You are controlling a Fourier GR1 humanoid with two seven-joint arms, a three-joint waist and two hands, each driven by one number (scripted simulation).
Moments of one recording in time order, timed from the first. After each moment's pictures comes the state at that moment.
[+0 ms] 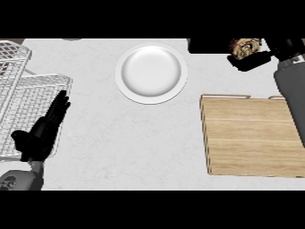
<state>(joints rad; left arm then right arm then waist) -0.10 0.34 -0.12 -1.34 0.18 0.09 -0.13 -0.90 -0.41 -0.05 -0.83 0.65 -0.02 -0.34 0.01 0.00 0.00</state>
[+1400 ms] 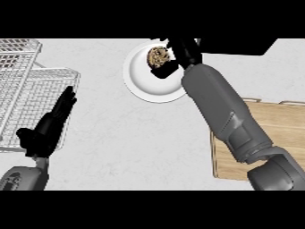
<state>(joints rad) -0.12 0.30 -0.10 -1.36 0.13 0.04 -0.12 -1.23 -0.01 -0.07 -0.29 0.65 -0.33 -0.19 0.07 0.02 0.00</state>
